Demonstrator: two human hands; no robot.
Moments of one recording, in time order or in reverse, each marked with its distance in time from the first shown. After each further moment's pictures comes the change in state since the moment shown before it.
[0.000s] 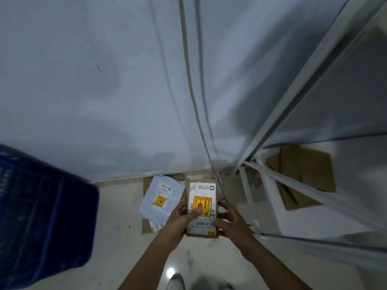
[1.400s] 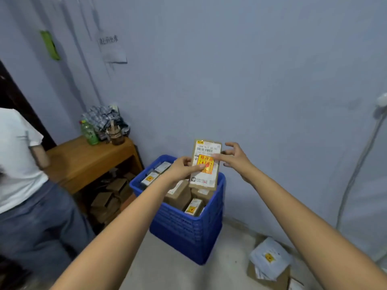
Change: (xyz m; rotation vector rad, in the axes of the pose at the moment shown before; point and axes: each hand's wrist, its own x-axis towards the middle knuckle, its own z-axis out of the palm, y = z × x) left_hand -0.691 0.152 -0.329 0.257 0.557 0.636; right_hand -0.541 -0.286 0.435 -0.386 -0.580 -0.817
